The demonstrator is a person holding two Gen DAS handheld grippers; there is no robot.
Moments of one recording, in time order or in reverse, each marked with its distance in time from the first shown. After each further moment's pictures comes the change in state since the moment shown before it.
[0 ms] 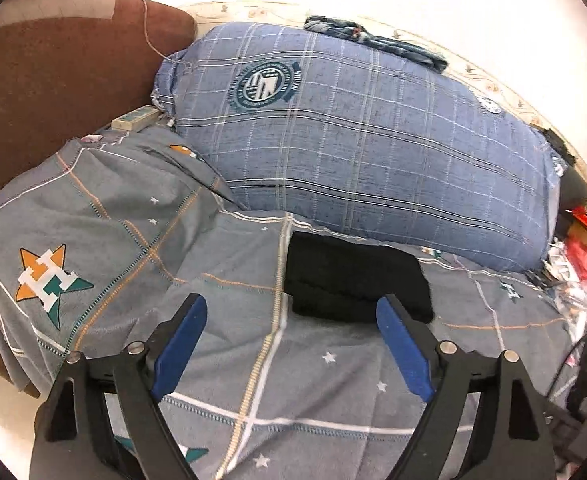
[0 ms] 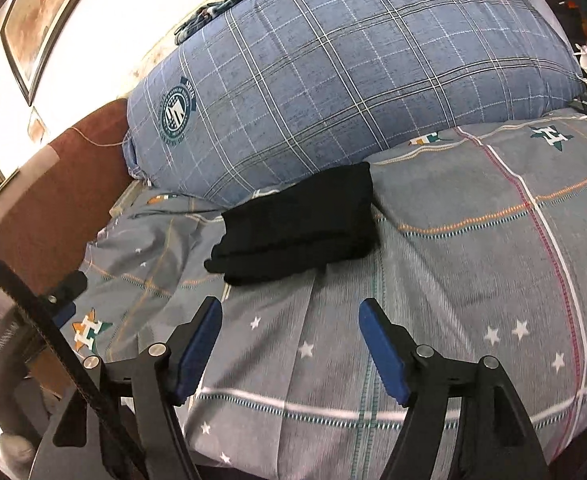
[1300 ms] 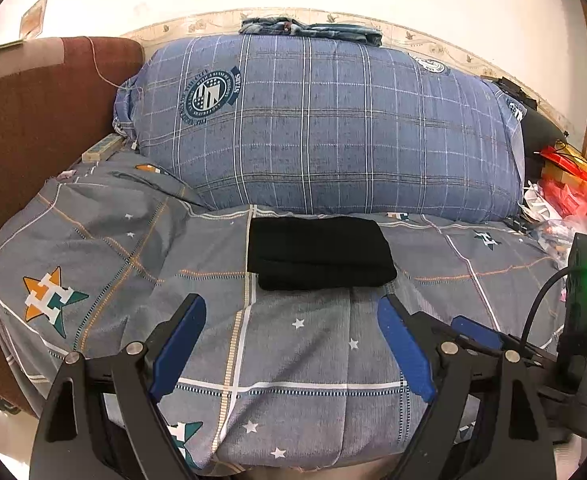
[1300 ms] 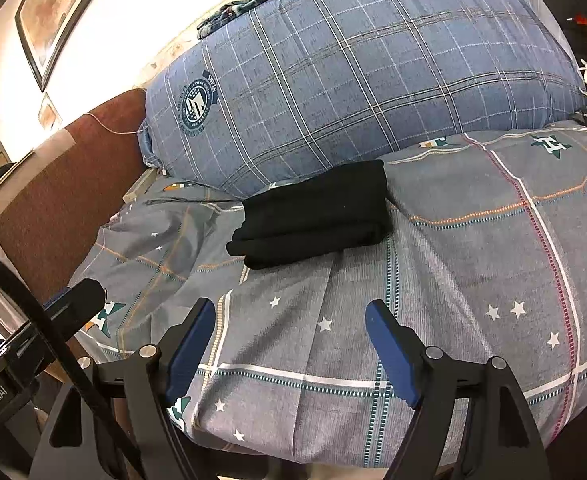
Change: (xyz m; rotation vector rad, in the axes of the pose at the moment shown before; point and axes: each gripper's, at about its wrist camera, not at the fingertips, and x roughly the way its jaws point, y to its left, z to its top) left arm -0.037 -0.051 -0.027 0.187 0.024 -0.029; right arm -0.025 0.026 -0.018 -0.044 -0.005 0.003
